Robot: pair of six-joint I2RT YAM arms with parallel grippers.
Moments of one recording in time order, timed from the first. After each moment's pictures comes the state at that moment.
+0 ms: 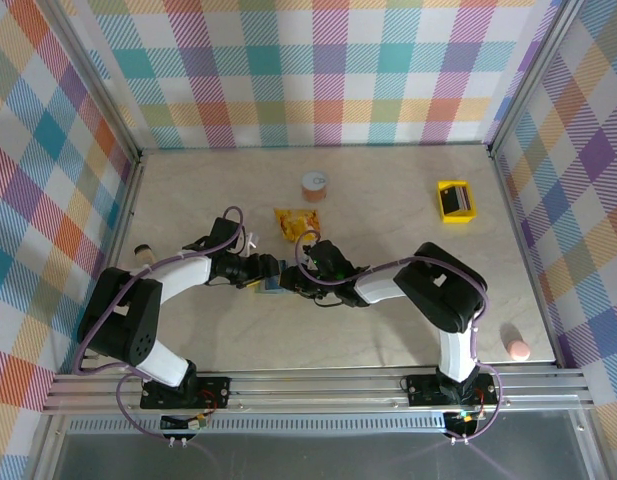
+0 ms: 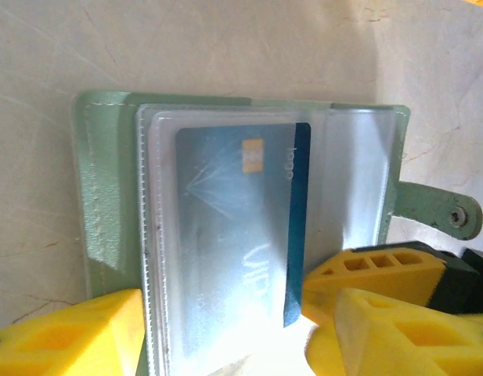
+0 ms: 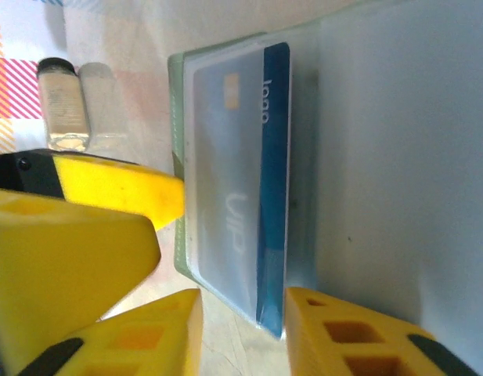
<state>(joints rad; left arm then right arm) -0.32 1.54 0.76 -0.31 0.45 -0.53 0.87 1.89 0.84 0.42 -0.35 1.05</state>
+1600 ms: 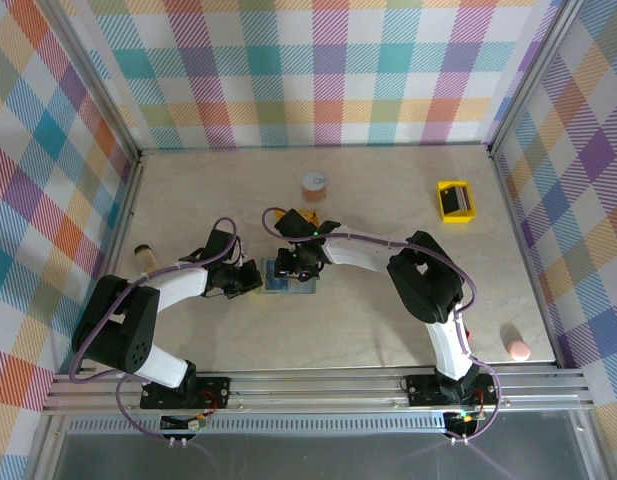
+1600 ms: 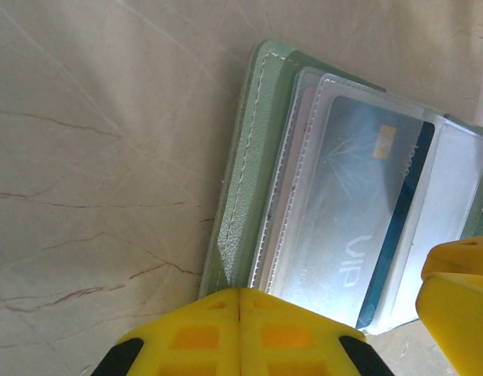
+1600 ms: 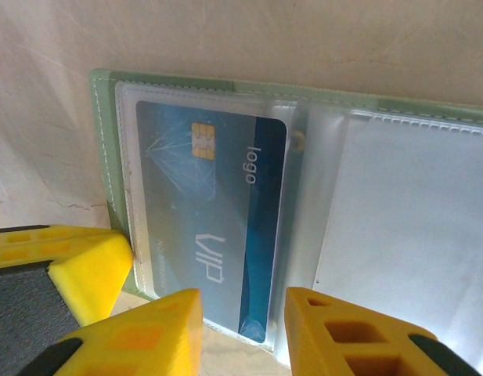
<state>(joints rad) -0.30 1.49 0.64 -0.24 0.35 -0.63 0.88 2.05 1.48 -0.56 -0.21 0.80</state>
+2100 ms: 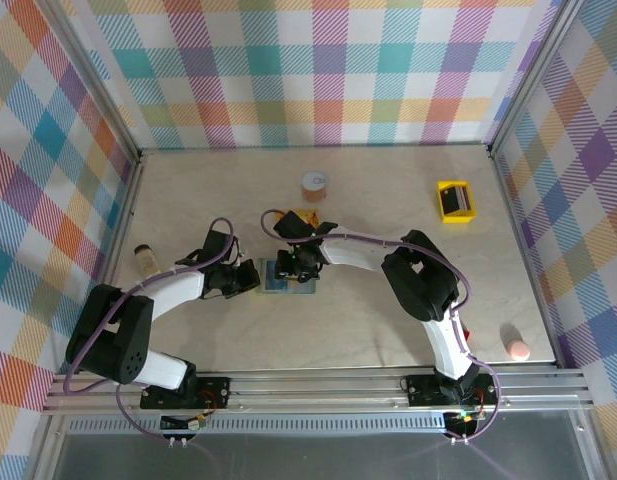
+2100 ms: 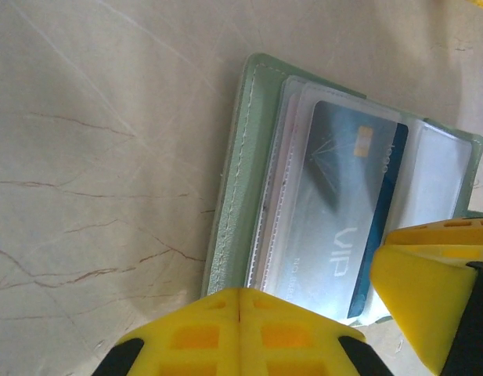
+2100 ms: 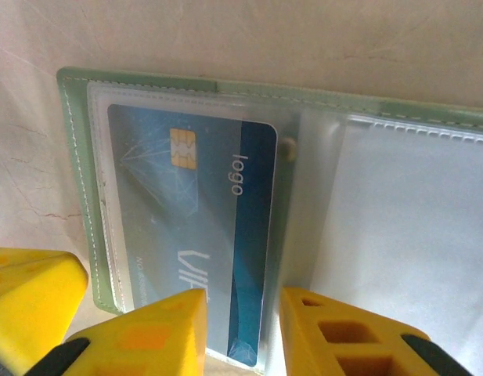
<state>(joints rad) -0.30 1.43 0.62 -0.25 0.33 -0.63 0.88 2.08 1.49 -0.56 -0.22 0.80</state>
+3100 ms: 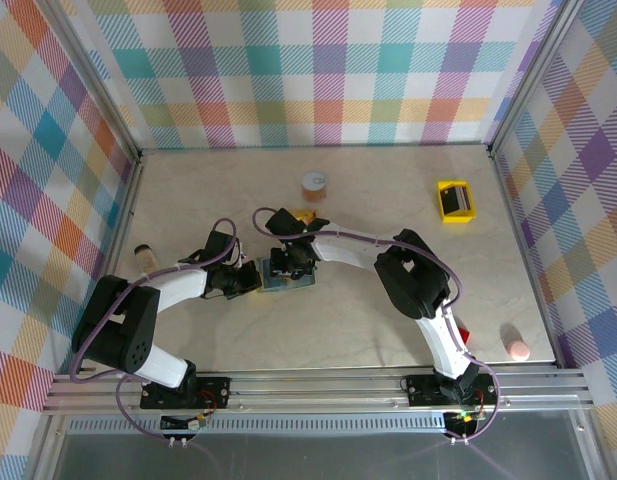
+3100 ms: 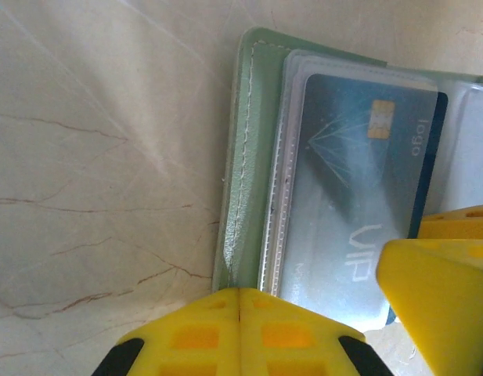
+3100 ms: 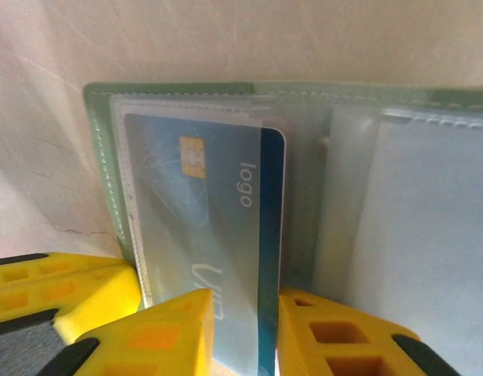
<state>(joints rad) -0.29 1.49 0.62 -0.21 0.36 -0.61 0.89 2.15 1.60 -0.62 -0.21 0.78</state>
